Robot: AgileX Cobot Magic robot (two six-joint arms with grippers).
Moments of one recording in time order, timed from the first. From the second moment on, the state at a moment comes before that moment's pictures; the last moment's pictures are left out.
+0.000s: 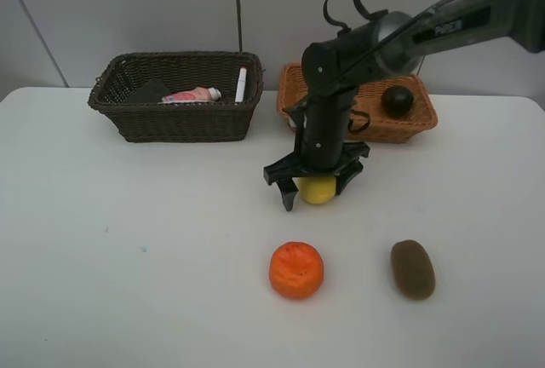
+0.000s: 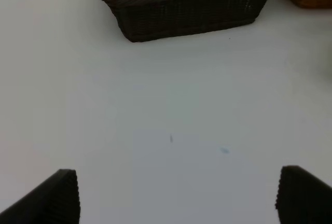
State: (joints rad) left arm -0.09 -0.01 -0.51 -0.09 1.07 0.09; right arm 0.61 2.23 -1.49 -0.05 0.94 0.20
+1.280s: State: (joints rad) left arm -0.09 -0.01 -0.51 -0.09 1.07 0.09; right arm 0.39 2.16 -1.81 -0.13 0.91 0.11
